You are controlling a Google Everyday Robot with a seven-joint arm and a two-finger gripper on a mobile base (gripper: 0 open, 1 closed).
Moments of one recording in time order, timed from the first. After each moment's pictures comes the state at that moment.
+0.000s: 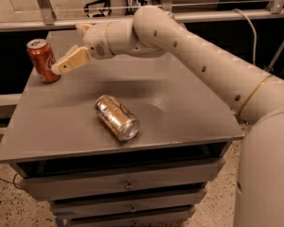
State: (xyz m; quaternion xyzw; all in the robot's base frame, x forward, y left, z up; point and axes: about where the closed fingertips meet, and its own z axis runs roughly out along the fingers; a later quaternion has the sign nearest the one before) arm 0.662 0.206 0.924 -0.54 0.57 0.38 0.50
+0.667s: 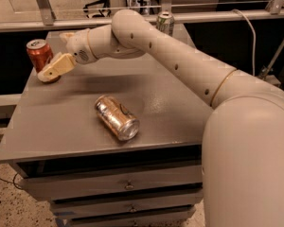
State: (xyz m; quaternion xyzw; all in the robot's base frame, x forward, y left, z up) arm 0.665 0.261 0.894 -0.56 0.56 0.40 0.46
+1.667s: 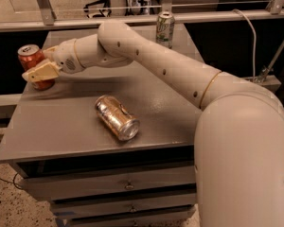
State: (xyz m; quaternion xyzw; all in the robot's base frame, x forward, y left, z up) arm 0.639 0.301 0.878 -0.56 0.56 0.43 0.44
